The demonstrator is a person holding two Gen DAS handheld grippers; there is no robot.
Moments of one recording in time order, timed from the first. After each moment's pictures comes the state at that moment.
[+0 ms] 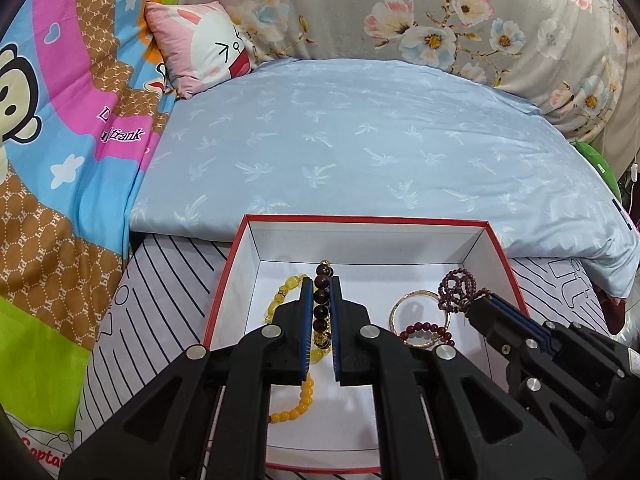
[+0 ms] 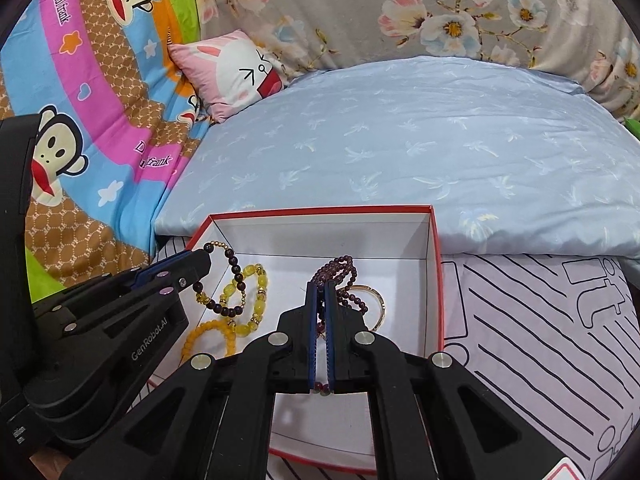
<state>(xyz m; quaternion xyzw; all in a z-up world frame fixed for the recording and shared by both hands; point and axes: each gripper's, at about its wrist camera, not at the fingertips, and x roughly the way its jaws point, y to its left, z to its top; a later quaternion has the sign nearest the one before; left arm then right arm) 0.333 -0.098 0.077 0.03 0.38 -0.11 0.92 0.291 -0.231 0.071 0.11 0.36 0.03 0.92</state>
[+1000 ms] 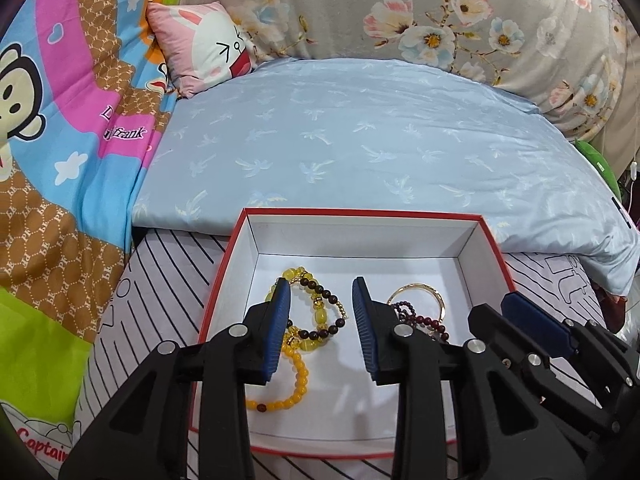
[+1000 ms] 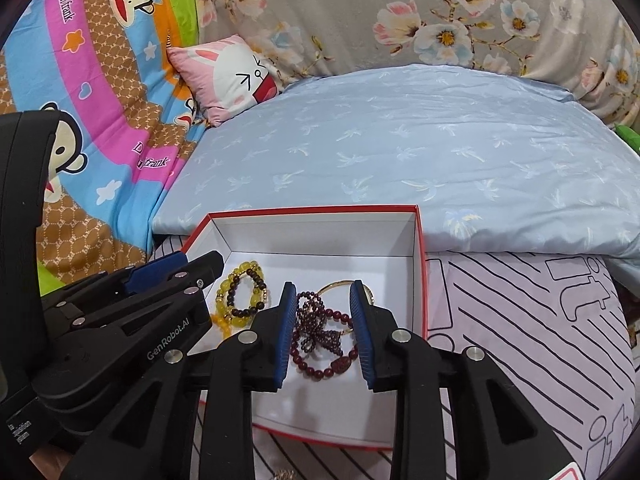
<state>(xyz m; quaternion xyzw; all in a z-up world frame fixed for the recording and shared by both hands) 0.319 -0.099 0.081 0.03 0.37 -0.11 0.92 0.270 -0.230 0.080 0.10 0.35 0.01 0.93</state>
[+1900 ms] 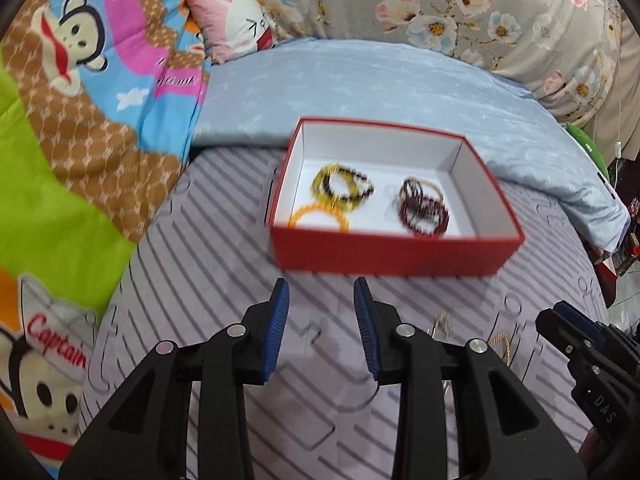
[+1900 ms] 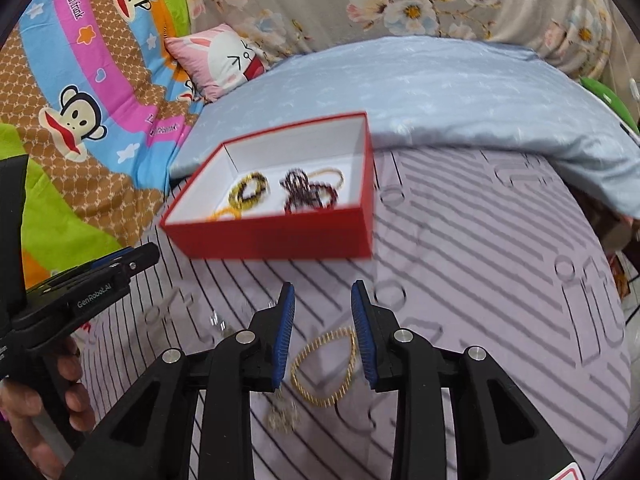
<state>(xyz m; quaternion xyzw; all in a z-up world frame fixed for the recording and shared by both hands) 0.194 -0.030 0.064 0.02 0.41 -0.10 0.91 0.125 -0.234 0.057 0.13 0.39 -0.01 0.91</state>
